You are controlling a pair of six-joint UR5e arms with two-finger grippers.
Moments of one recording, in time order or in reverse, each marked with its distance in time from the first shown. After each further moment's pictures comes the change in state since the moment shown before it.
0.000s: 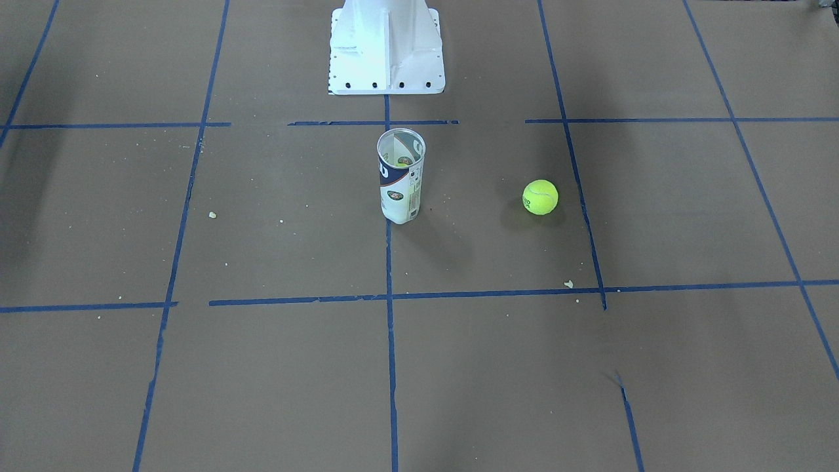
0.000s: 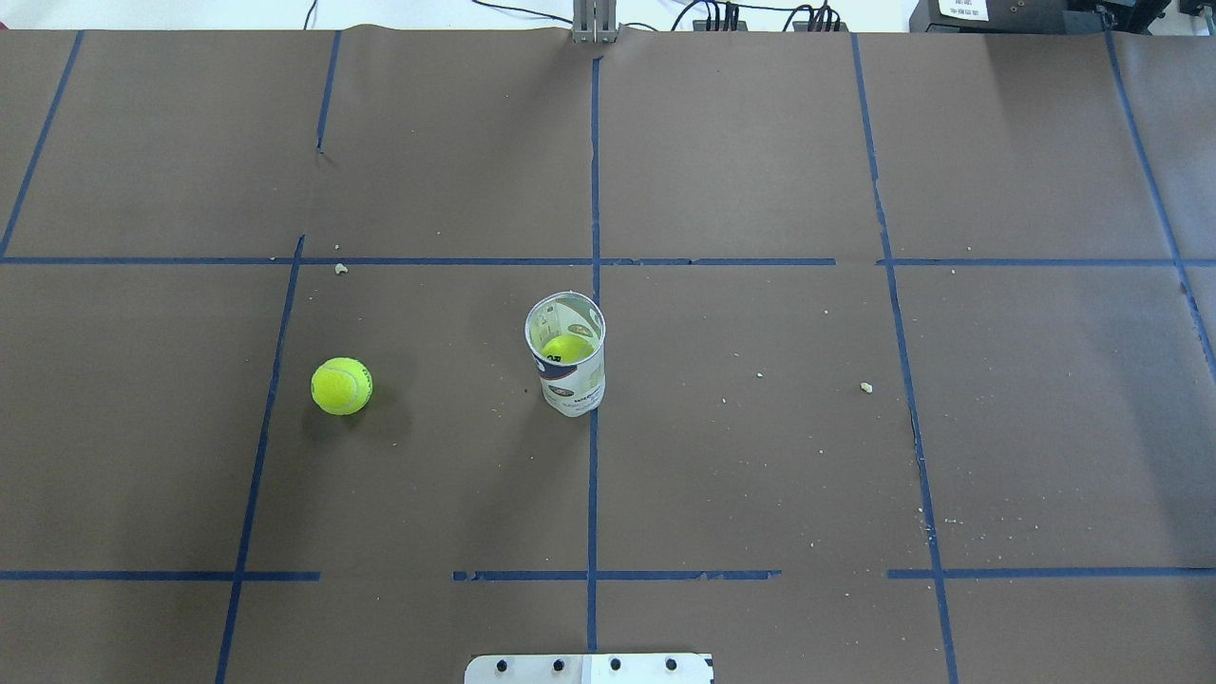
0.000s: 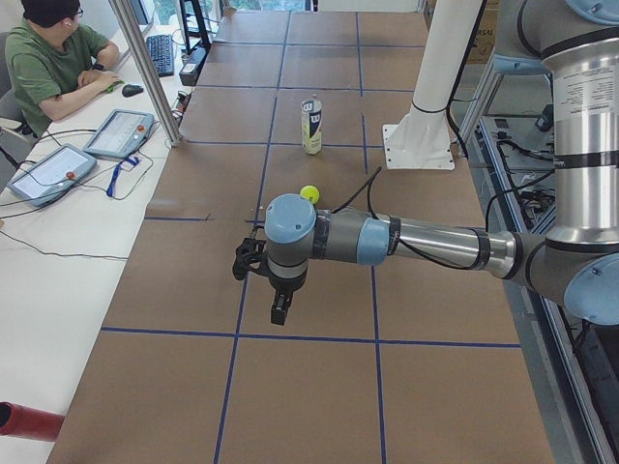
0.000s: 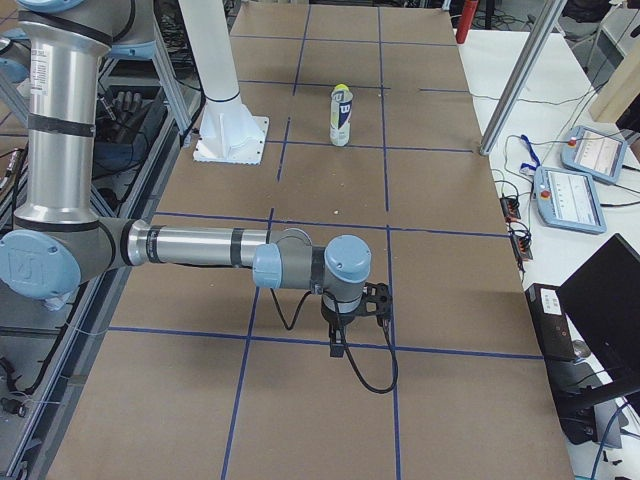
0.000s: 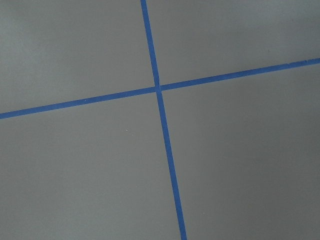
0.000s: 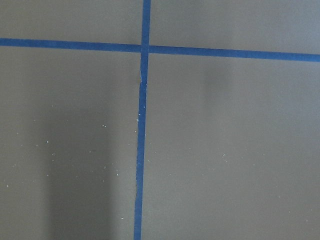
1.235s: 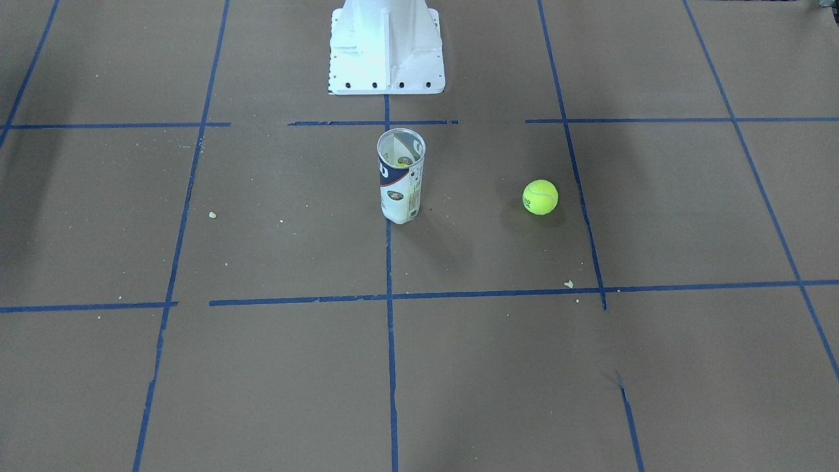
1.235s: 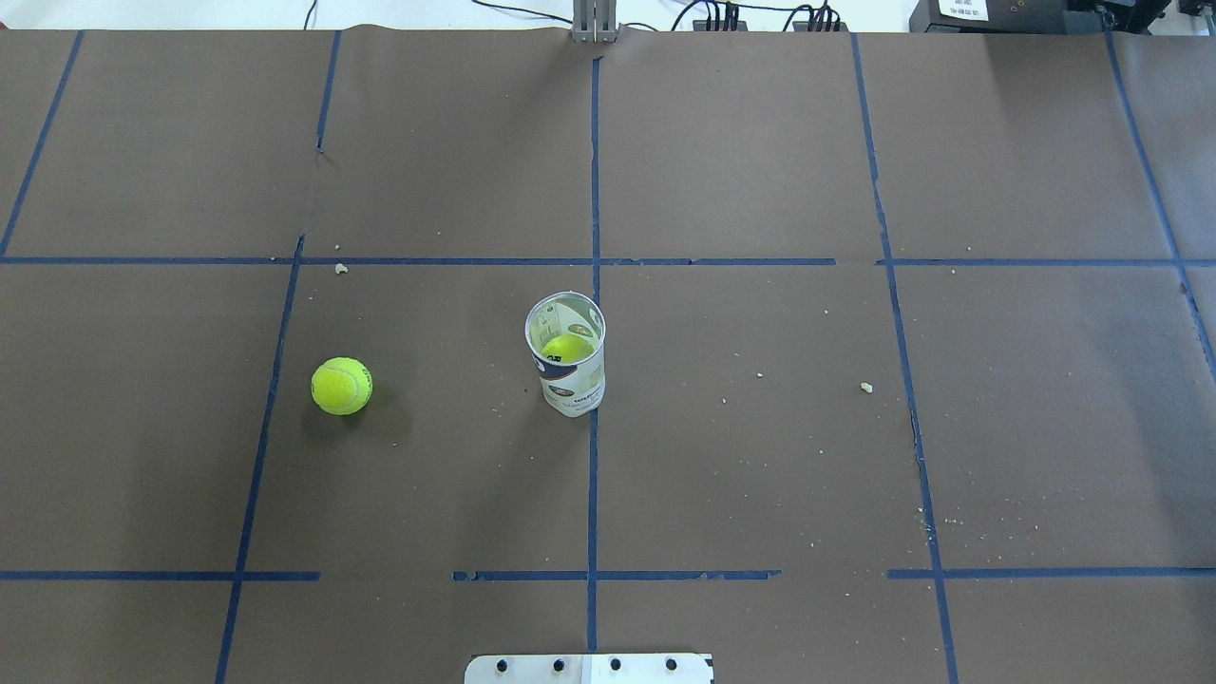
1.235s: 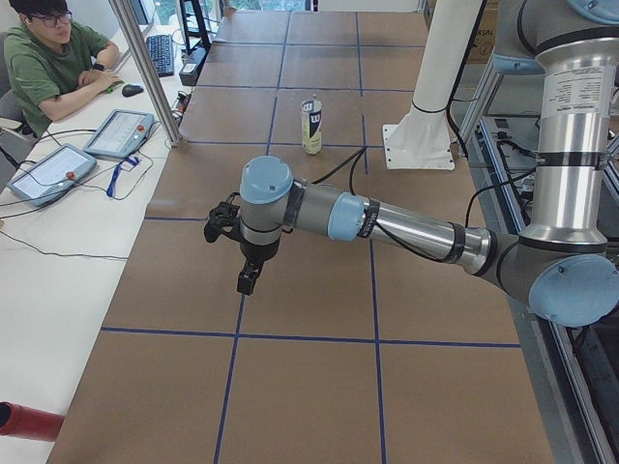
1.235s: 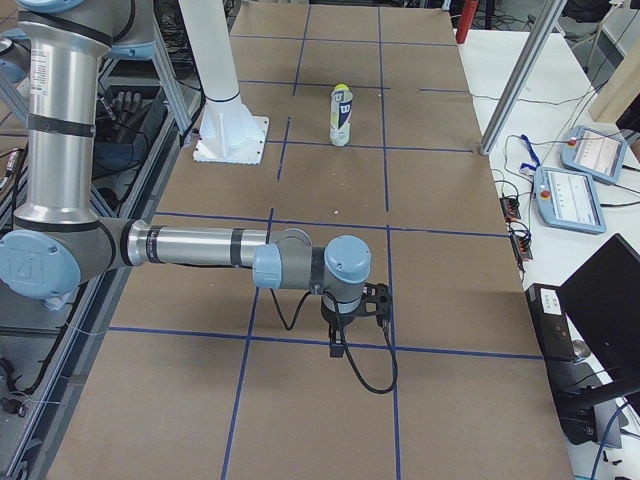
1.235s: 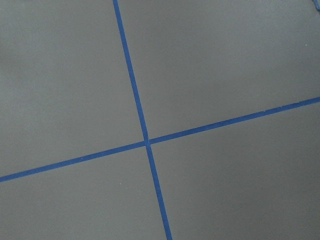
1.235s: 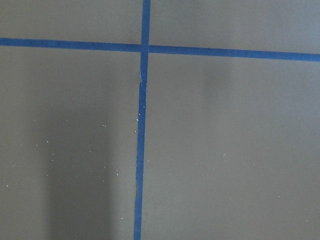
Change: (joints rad) left arm 0.034 -0.135 -0.026 -0.026 0.003 -0.087; right arm 0.000 0.000 0.000 0.000 0.000 0.000
